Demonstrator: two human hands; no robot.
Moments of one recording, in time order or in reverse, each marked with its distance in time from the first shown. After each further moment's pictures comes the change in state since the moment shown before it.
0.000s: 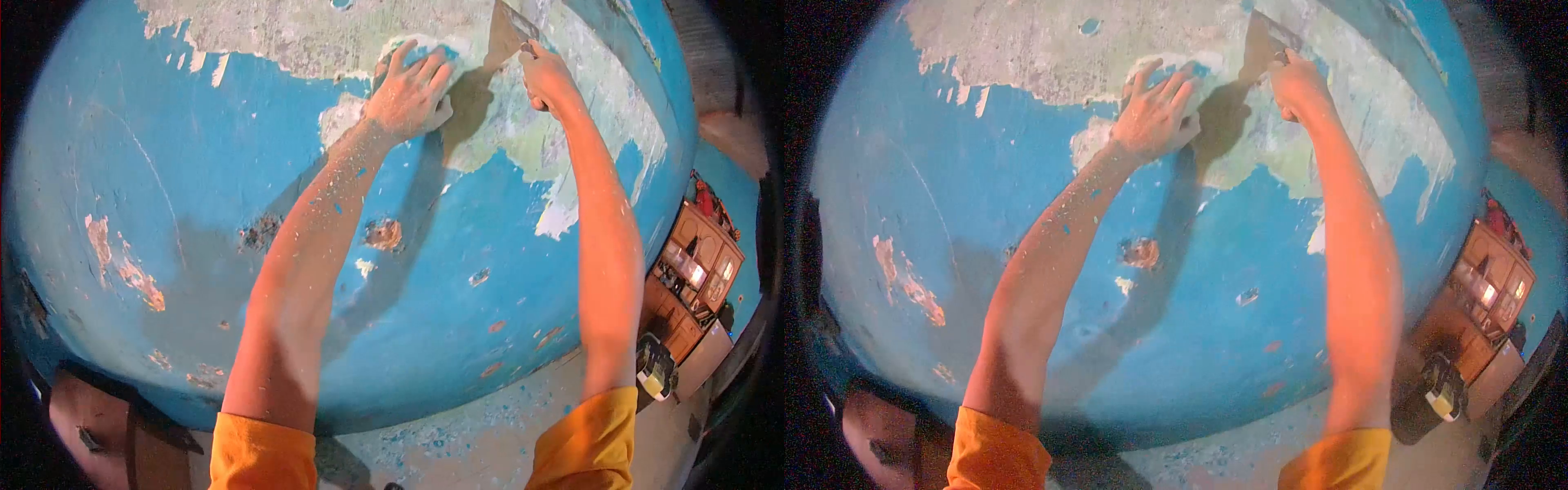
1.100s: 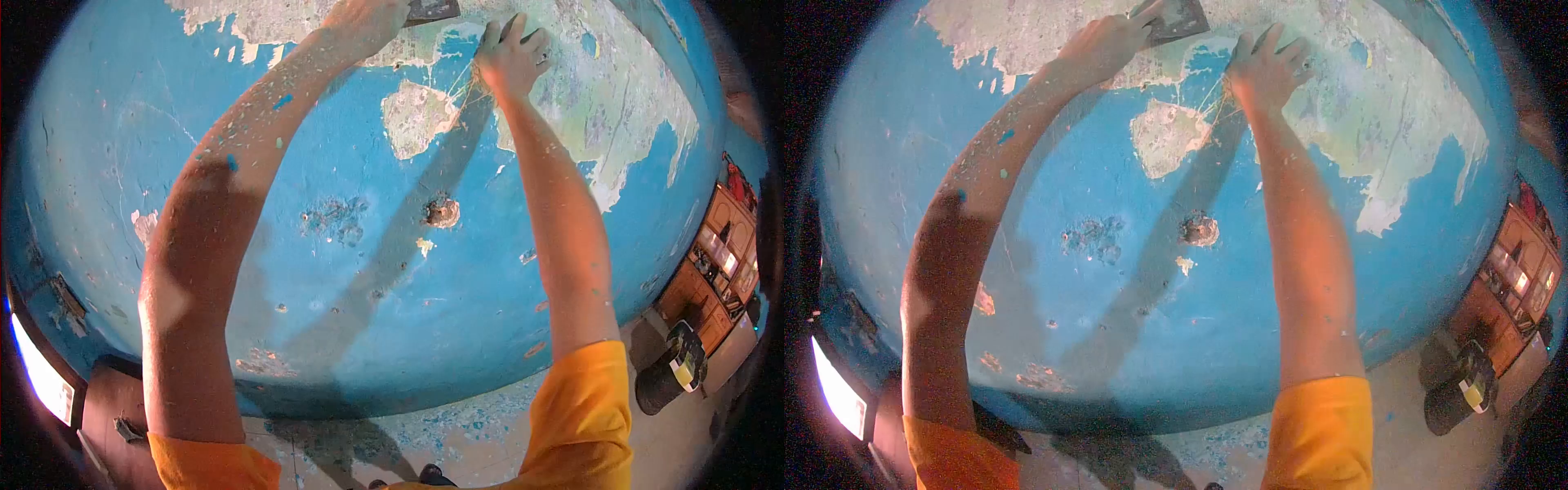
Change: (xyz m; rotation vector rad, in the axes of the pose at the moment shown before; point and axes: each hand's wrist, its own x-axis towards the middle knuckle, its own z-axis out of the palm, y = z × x) left_hand 0.048 -0.098 -0.122 -0.010 -0.691 -0.362; right_hand 0.006 -0.002 0.143 -0.278 0.526 -0.191
